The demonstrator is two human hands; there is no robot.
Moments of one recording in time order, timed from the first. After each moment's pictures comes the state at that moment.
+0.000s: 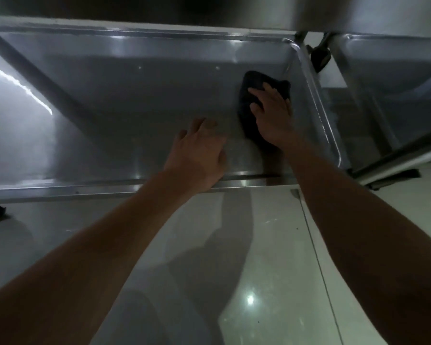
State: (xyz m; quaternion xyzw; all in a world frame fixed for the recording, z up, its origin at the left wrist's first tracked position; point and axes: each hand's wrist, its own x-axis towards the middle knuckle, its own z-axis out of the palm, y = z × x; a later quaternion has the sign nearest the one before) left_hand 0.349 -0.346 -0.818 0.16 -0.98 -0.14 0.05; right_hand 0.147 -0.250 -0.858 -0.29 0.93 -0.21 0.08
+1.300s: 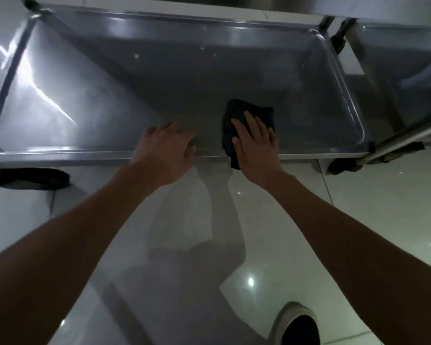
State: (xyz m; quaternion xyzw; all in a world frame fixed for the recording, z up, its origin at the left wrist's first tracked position) left_hand 0.504 -0.451 -0.811 0.16 -0.98 -0.10 -0.02; right_hand 0.372 -0.273 -0.849 -0.36 0.93 -0.09 0.04
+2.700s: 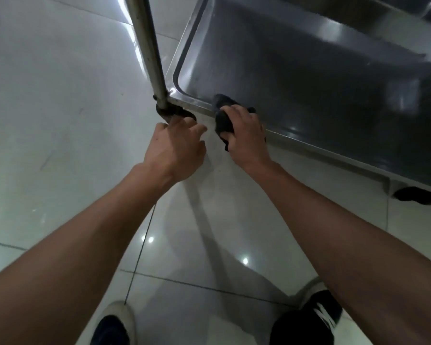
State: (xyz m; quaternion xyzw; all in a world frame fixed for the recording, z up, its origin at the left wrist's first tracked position) left_hand 0.766 -0.551 -0.740 0.32 -0.94 -0.15 -0.02; right_hand 0.603 -0.476 -0.801 -0.50 0.84 -0.16 0.12
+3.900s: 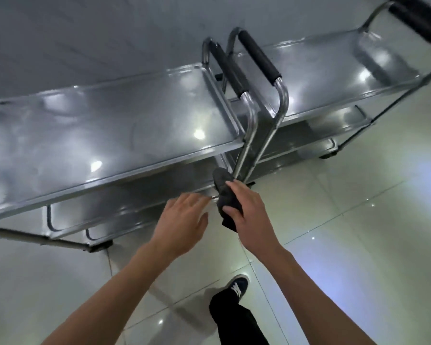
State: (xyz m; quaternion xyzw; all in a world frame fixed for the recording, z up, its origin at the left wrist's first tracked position) left_hand 0.558 -0.188 -0.089 0.00 -0.98 -0.18 -0.05; right_hand 0.499 -0.007 -0.097 -0.19 0.90 -0.38 0.10
